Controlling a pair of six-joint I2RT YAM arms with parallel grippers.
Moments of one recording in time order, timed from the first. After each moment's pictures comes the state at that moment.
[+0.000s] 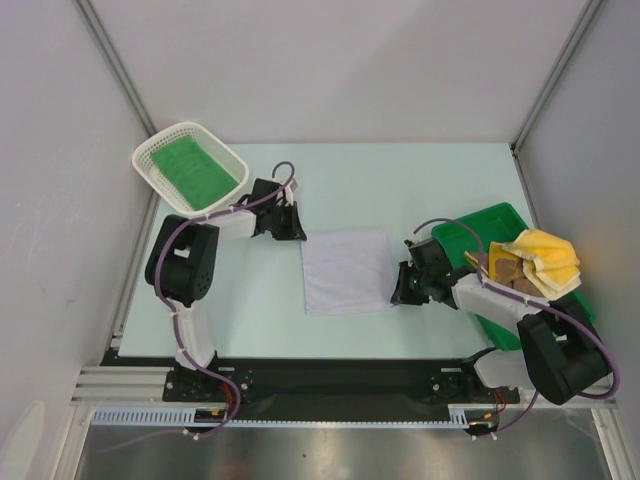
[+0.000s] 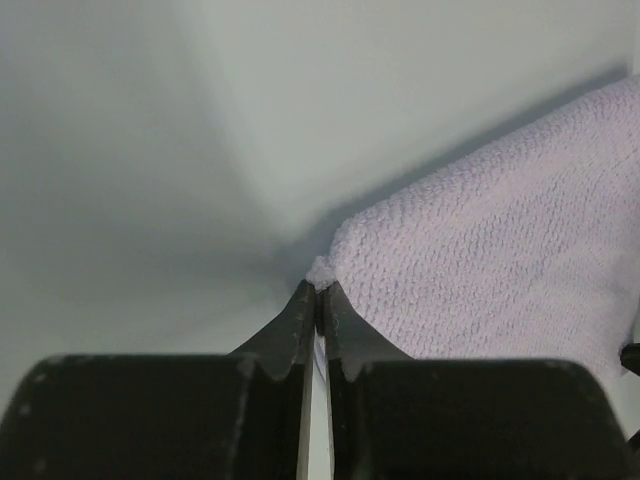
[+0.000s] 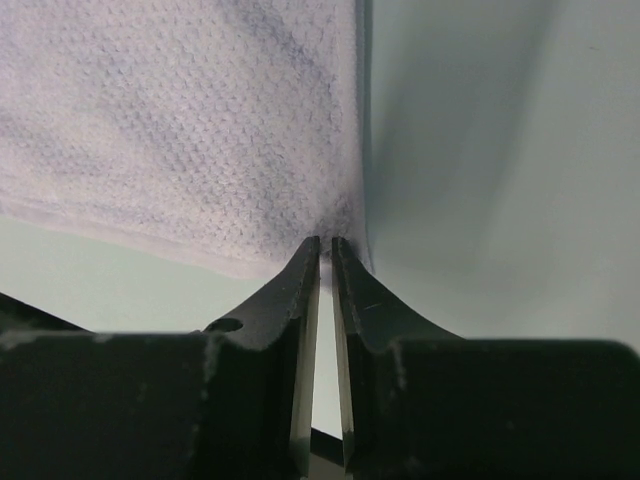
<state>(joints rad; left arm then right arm) -0.32 1.94 1.17 -0.13 0.37 -0.33 0.48 1.30 0.56 -0.26 -0.16 0.55</state>
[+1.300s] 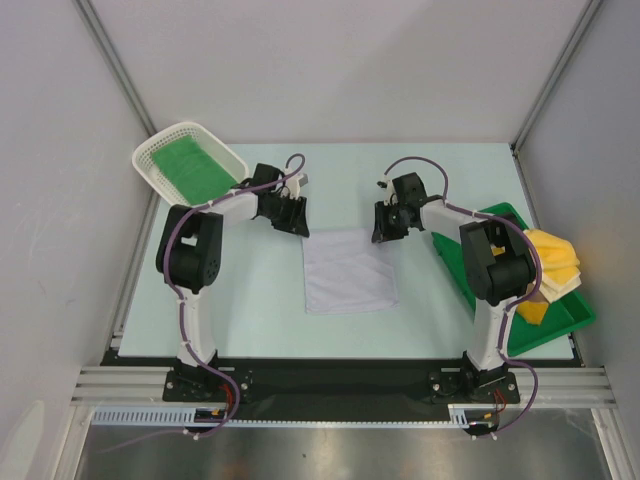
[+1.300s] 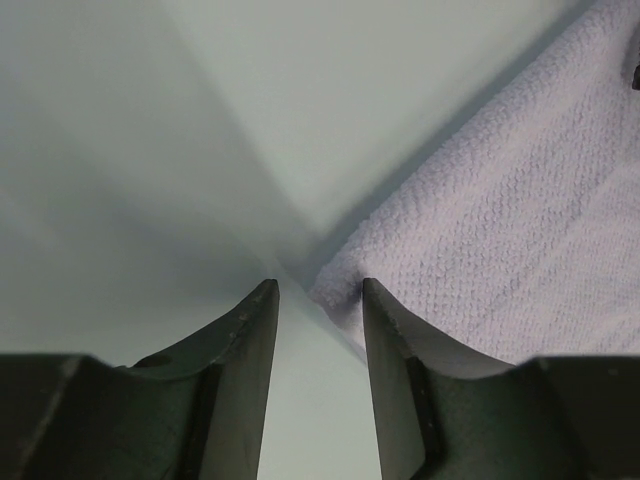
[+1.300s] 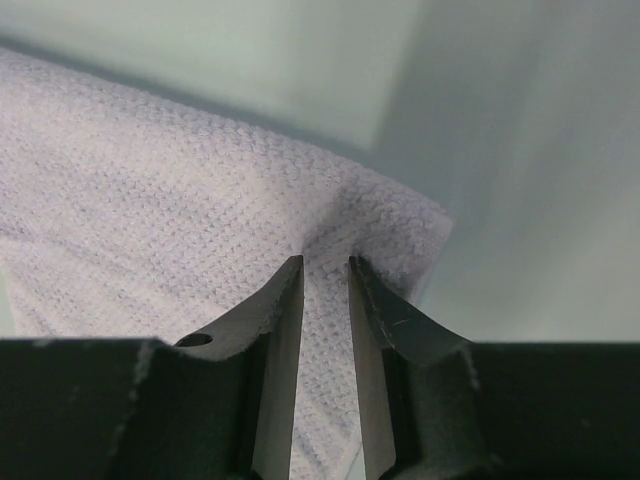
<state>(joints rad) -0.29 2.07 1.42 -0.40 0.51 0.01 0.34 1.96 1.27 -0.30 -0.30 0.20</state>
